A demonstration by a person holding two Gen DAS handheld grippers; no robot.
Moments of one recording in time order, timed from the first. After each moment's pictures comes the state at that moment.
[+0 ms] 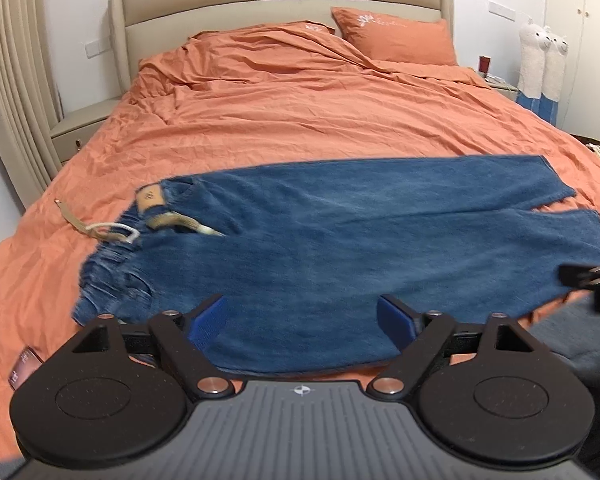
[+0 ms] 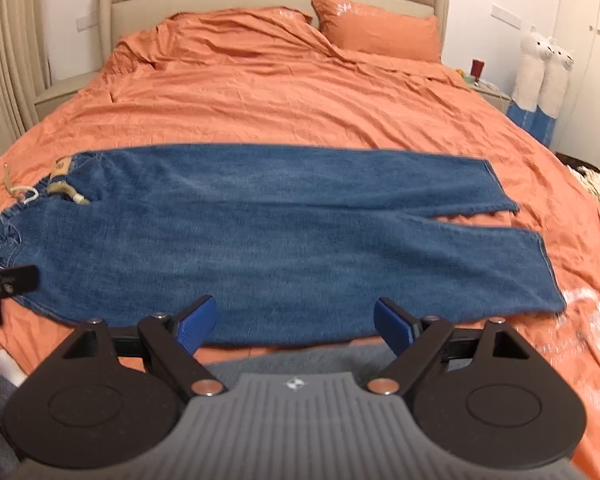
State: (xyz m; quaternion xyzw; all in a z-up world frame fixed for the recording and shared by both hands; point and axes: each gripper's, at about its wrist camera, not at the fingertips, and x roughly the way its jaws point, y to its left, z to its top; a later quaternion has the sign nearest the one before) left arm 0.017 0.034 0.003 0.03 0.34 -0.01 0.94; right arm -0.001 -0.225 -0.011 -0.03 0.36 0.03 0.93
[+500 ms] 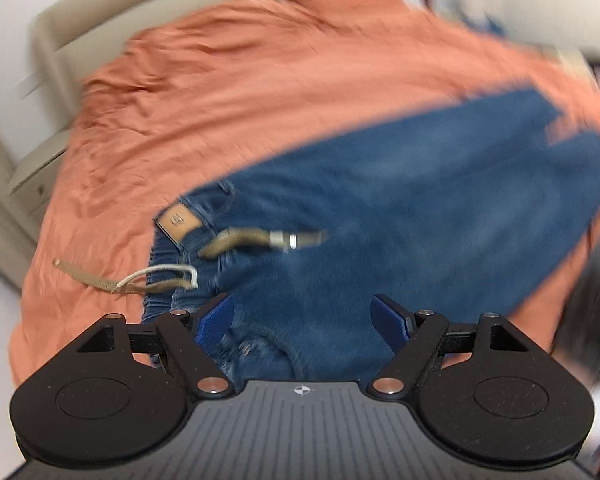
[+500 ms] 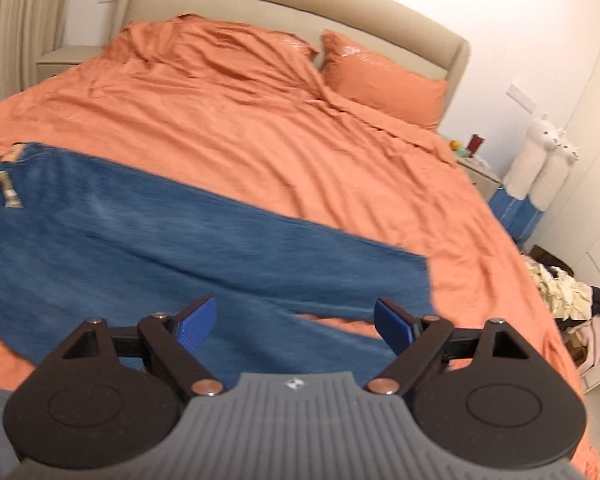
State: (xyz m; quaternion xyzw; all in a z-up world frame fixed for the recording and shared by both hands) left arm 0.090 0.146 -0.014 0.16 0.41 -0.12 0.89; right arm 0.098 -0.360 0.040 -0.16 0.33 0.03 0.93
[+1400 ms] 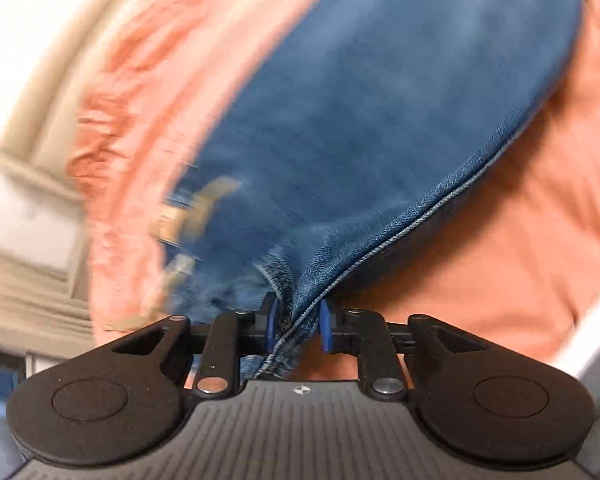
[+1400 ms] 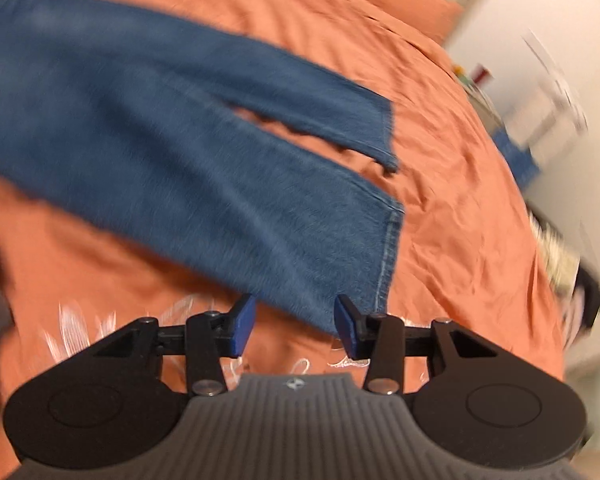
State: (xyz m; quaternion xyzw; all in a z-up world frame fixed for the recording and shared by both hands) left arm 0.056 0.107 -0.085 0.42 0.40 -0.08 0.81; right arm 0.063 -0.494 -0.117 -0.31 0.42 0.05 0.85
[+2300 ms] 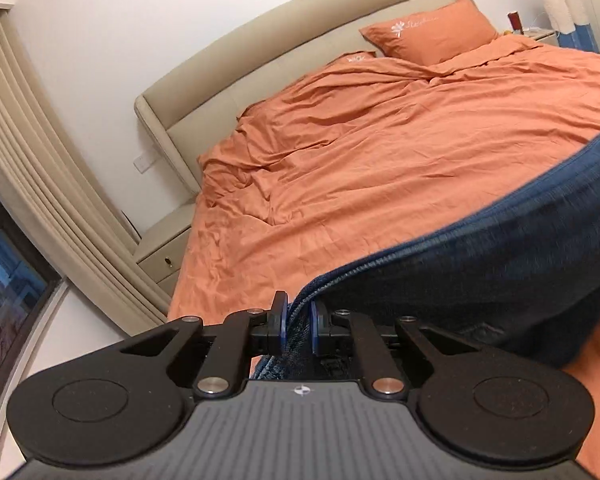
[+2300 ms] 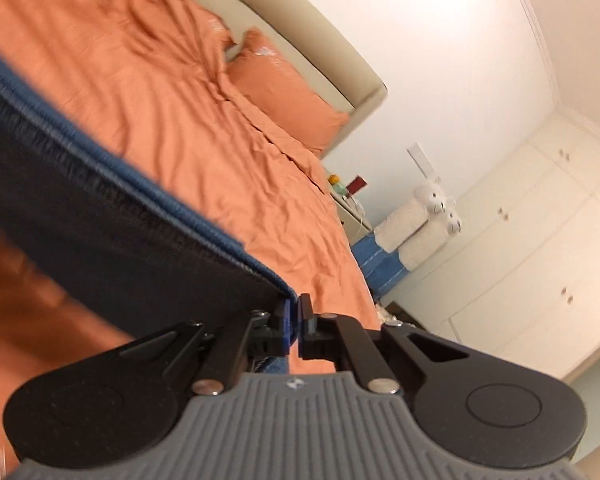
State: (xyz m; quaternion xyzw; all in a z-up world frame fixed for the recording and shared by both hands) left arm 0.149 0.108 0.047 0.25 0.31 0.07 0.92; right arm 0.141 -0.484 -0.001 -0.35 0.26 -0.11 0.89
